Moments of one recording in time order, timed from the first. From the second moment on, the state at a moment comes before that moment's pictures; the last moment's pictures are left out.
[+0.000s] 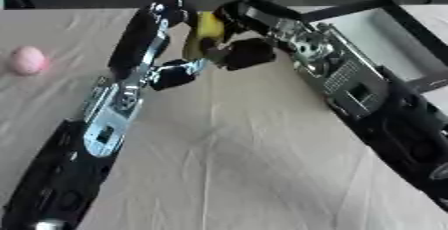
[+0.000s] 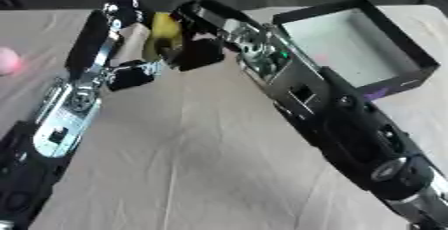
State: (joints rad) left arm -0.62 0.20 -0.29 -1.50 -0.81 -0.23 0.21; right arm -0.90 -0.30 0.57 -1.60 0.20 0.54 0.29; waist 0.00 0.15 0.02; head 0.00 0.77
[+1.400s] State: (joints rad) left arm -0.60 0.20 -0.28 -1.49 -0.86 -0.21 0.21; right arm -0.89 -0.37 0.50 -1.67 0.05 0.62 0.18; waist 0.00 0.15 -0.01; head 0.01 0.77
